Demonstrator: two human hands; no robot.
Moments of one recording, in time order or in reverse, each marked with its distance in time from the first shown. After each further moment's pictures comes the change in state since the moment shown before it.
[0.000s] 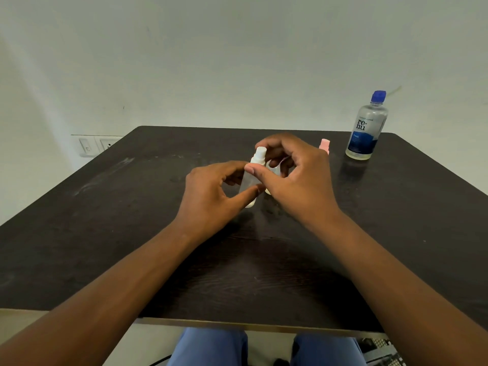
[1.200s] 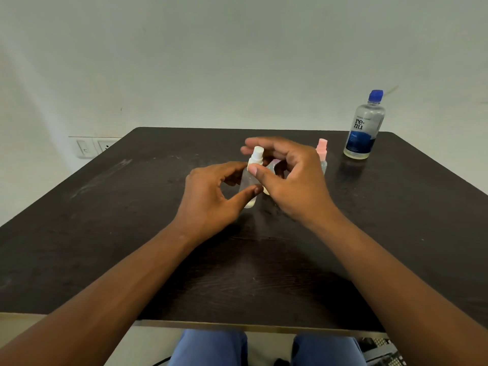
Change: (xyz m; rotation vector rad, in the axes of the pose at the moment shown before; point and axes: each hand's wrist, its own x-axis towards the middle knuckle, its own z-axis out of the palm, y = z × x) left_hand -0.001 -0.003 0.000 -0.013 -0.028 0.034; right_hand -0.002 -0.005 -0.002 0.164 -0.108 0.116
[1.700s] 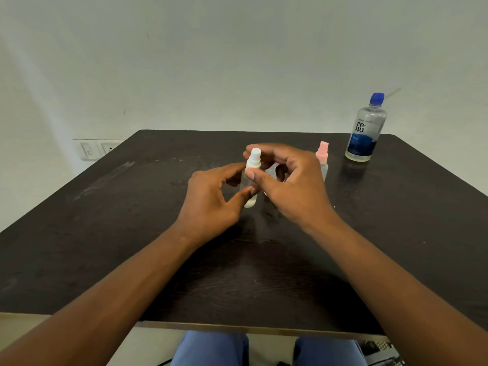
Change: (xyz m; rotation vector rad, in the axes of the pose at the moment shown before) left_hand 0.000 -0.005 0.000 -0.029 -0.005 0.001; right_hand 0.000 0.002 0.005 -0.040 0.034 0.015
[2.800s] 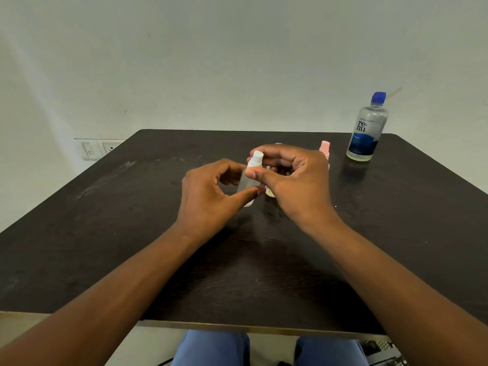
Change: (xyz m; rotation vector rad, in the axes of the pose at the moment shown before) left_hand 0.001 0.005 -0.002 0.026 0.094 -0.123; right_hand -0.001 -0.003 0.004 0.157 0.080 0.082
